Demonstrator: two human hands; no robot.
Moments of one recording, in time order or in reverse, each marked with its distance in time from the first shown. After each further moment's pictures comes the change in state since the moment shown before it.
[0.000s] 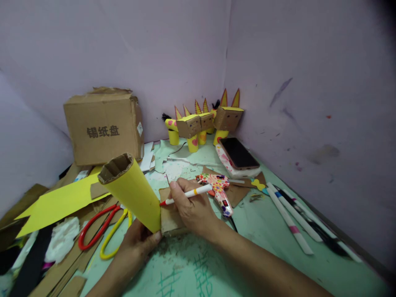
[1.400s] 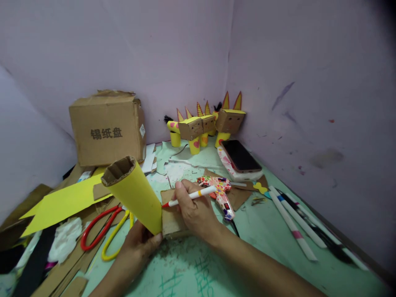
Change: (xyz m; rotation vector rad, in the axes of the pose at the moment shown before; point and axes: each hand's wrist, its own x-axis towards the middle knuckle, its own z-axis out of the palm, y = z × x) left_hand -0.001 -0.001 -0.001 -0.011 -0.003 0.002; right_hand -0.001 -0.001 0.001 0.031 0.053 0.095
